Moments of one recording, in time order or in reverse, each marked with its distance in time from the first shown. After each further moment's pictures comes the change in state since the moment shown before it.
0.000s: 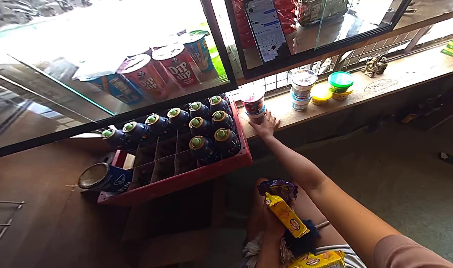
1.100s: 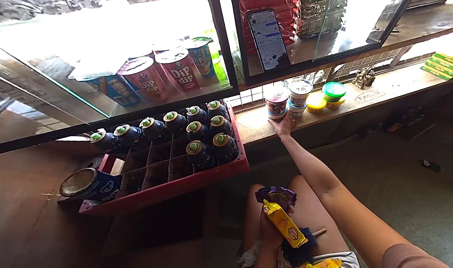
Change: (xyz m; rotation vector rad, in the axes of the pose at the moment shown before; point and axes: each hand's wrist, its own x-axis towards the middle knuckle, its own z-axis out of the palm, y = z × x) left_hand 0.003 -0.004 -0.002 -0.071 -0.123 -0.033; right_hand 0.041 0.048 -0.060 -0.018 0.159 0.021
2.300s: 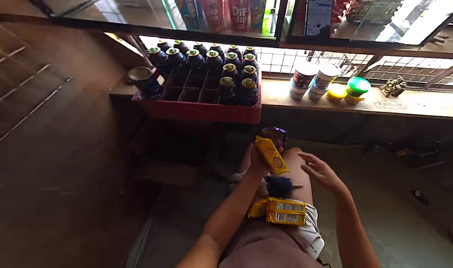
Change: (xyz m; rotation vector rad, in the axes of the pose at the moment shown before) left_hand -0.016 0.027 0.080 0.004 0.114 0.133; right_hand -0.233 0.043 -0.250 0.195 -0.935 -0.311
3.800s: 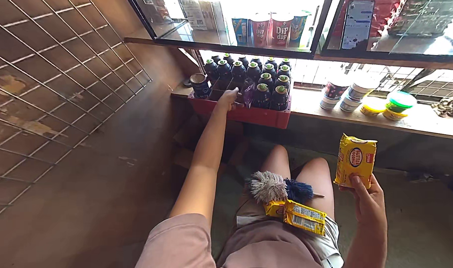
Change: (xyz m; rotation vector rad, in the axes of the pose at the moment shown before) left_hand 0.031 0.292 0.052 1.359 0.643 0.235; right_hand -0.044 -0.033 0.020 0.585 0.574 -0.100
